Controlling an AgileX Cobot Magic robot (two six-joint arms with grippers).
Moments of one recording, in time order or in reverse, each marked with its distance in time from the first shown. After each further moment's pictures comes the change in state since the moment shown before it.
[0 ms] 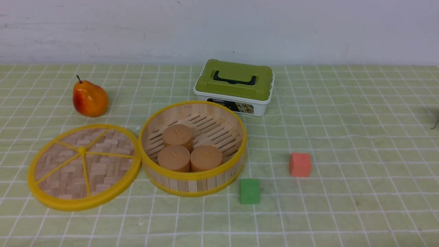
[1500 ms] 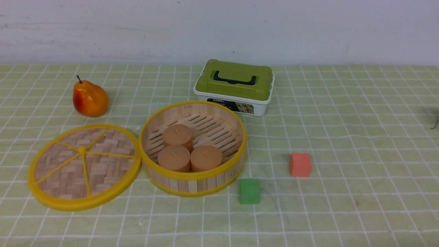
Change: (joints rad) right arm 0.000 0.000 0.000 0.000 0.000 0.000; left arm 0.000 0.000 0.000 0.000 0.007 0.001
